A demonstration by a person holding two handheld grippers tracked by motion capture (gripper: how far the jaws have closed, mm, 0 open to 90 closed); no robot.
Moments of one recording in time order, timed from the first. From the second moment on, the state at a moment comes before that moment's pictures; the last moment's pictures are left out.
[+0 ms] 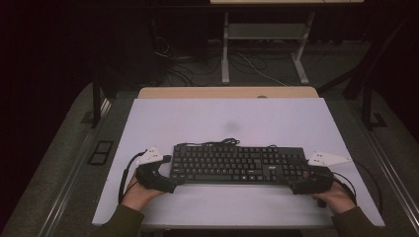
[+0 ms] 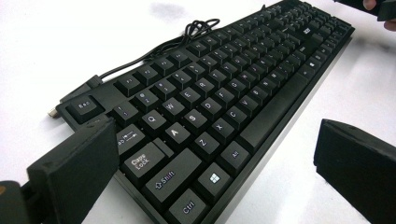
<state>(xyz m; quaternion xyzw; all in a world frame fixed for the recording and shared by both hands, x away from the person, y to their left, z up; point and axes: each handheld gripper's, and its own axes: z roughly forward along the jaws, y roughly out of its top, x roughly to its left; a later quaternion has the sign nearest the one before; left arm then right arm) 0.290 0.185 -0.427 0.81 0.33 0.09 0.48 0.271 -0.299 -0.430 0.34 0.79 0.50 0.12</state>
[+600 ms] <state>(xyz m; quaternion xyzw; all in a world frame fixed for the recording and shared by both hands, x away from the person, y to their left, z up) 0.289 0.185 -0.428 0.81 0.32 0.09 0.47 0.260 -0.307 -0.440 0.33 0.80 0.49 0.12</state>
